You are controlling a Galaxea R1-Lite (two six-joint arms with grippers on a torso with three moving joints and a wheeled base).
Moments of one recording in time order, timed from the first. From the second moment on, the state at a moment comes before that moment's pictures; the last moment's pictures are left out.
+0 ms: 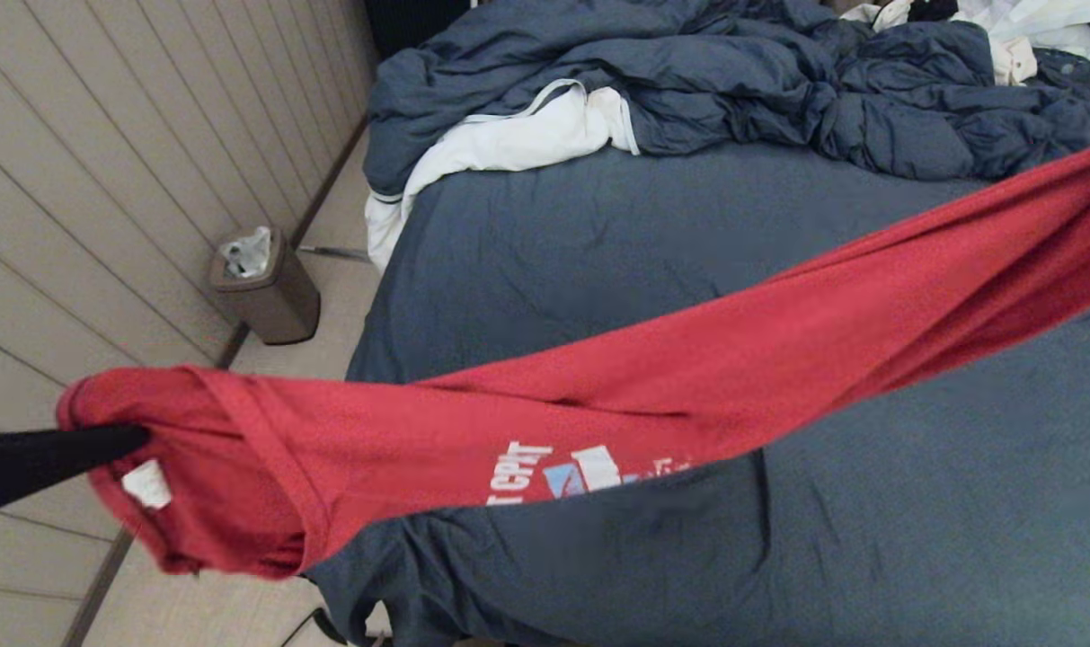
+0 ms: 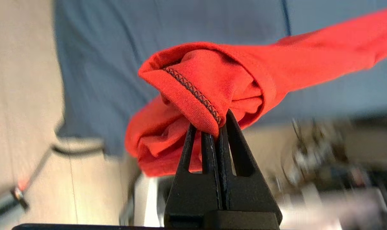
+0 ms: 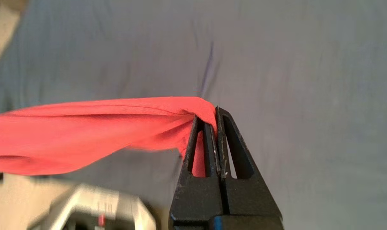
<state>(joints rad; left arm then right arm) -0.49 0.89 -0.94 0.42 -0.07 -0.27 0.33 1.18 -1.73 0.81 -0.22 -0.03</state>
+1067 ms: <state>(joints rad) -0.35 1.40 -0.84 -0.05 -0.24 -0.22 0.19 1.81 -1.86 0.51 -0.15 0.00</state>
